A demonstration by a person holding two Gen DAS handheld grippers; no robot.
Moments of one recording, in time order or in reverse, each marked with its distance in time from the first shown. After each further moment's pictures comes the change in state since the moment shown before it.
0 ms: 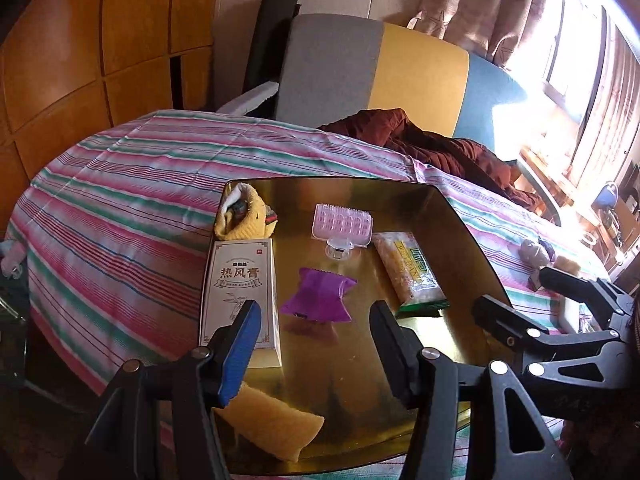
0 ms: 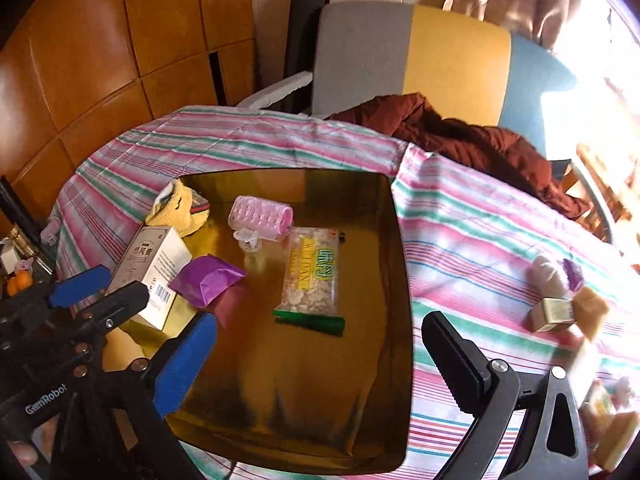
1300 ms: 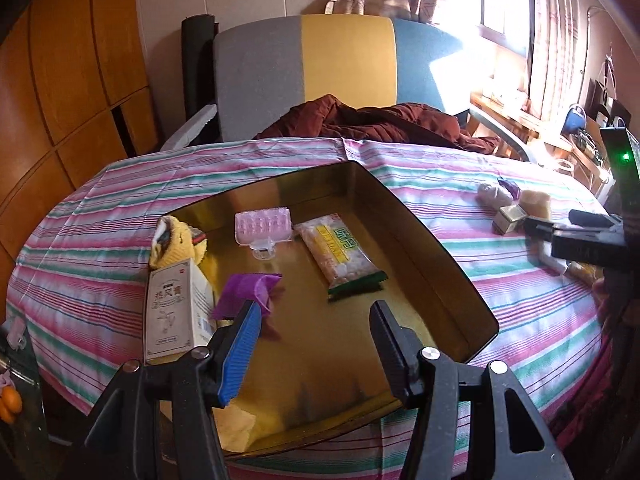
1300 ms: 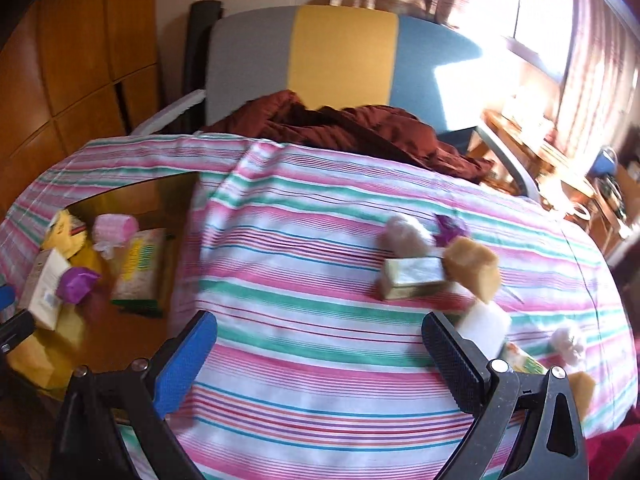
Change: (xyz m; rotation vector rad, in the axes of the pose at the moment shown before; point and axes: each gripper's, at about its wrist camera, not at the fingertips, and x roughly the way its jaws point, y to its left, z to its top) left arm -0.010 -0.078 -0.011 0.274 0.005 -0.034; right arm -0.026 -0.149 -0.040 0.194 -0.018 -0.248
